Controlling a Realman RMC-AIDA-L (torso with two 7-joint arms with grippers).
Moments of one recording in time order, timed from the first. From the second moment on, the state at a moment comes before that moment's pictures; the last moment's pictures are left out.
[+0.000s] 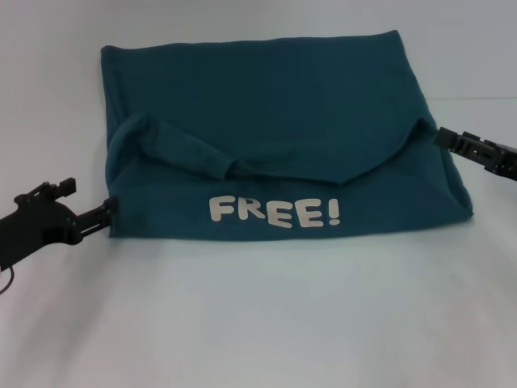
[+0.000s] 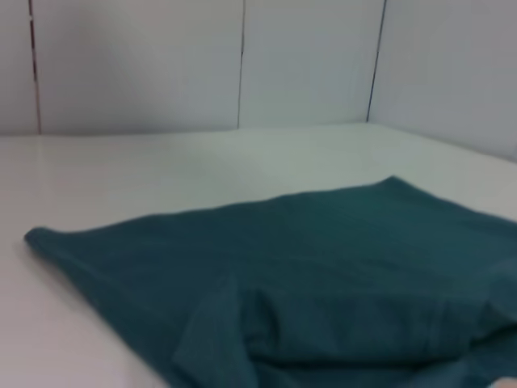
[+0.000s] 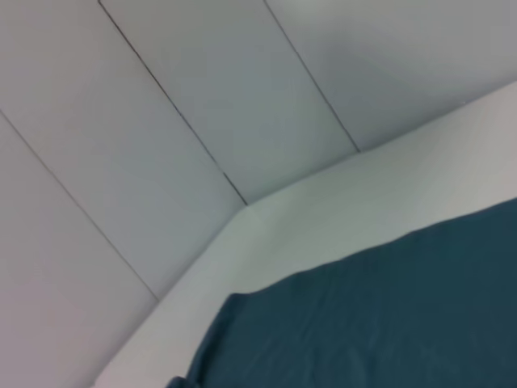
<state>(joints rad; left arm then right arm) -0.39 -2.17 0.50 0.69 1.89 1.13 -1.18 0.51 2.07 -0.39 -0.58 -1.90 -1.35 1.69</state>
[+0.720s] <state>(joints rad) -0.43 -2.17 0.58 0.57 1.92 1.03 -1.16 0.50 2.08 -0.39 -0.58 -1.89 -1.36 1.60</state>
